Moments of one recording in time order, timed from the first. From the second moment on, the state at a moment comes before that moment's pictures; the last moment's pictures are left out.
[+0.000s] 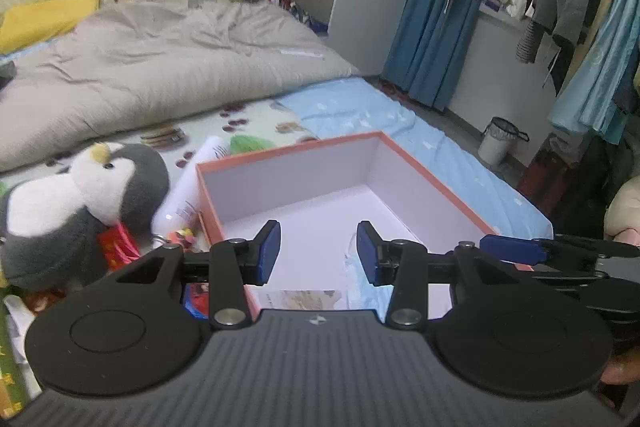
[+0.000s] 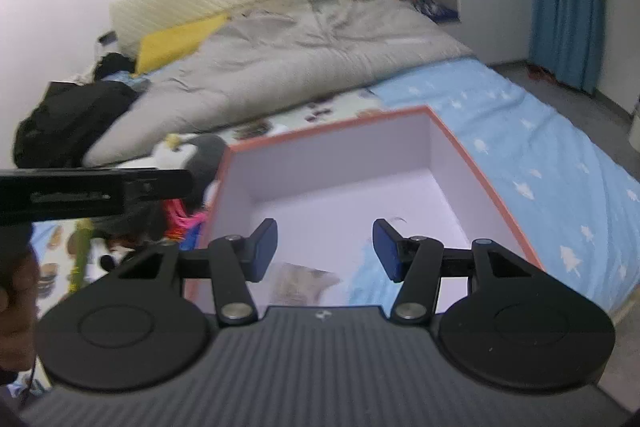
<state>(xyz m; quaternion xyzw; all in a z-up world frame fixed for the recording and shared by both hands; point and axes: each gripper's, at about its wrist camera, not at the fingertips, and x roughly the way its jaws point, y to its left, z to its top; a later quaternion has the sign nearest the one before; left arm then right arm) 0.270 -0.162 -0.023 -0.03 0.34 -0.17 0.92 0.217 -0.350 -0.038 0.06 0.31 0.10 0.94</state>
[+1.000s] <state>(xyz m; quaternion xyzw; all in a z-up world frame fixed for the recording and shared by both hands) 0.129 -0.048 -0.062 -0.08 0.35 -0.06 0.93 0.113 -0.250 -0.058 0.03 0.30 0.18 0.94</state>
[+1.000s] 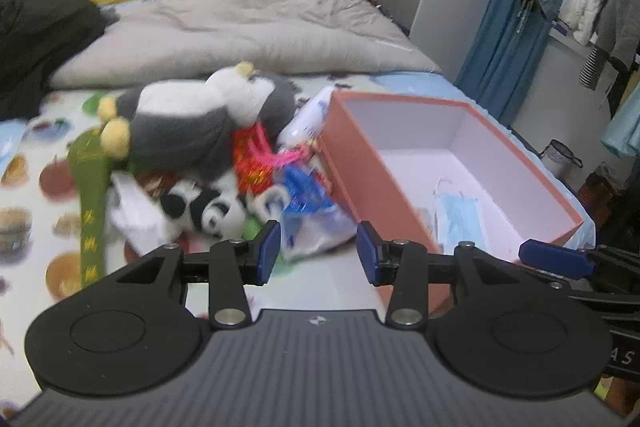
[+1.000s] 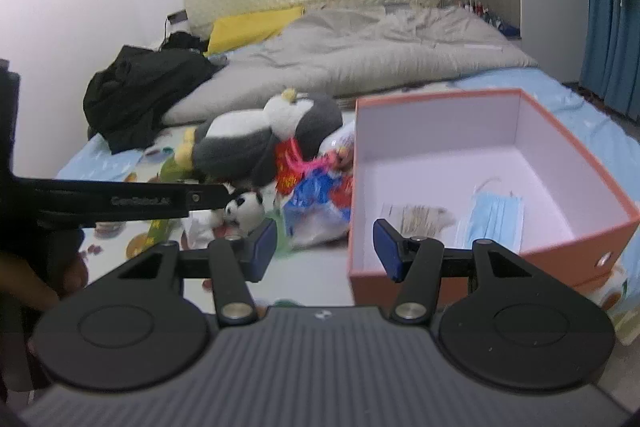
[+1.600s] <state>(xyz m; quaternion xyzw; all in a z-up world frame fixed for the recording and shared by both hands) 0.102 0.019 -0.100 -0.12 0.38 0.01 0.92 0.100 -0.194 -0.084 0.00 0.33 0.21 0.92</state>
